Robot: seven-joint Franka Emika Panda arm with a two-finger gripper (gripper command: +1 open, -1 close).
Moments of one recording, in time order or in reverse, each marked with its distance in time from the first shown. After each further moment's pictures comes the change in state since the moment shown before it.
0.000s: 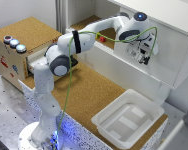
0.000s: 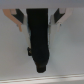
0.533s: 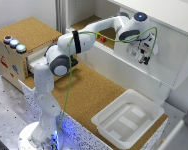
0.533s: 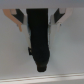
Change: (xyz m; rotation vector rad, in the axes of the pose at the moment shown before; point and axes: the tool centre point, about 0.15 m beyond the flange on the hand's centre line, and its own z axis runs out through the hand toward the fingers) arm -0.001 -0.010 0.000 0.016 -0.016 -0.002
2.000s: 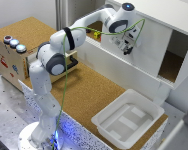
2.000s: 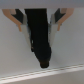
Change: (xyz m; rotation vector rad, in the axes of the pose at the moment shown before) arm -0.012 -0.148 -0.003 0.051 -0.070 0.072
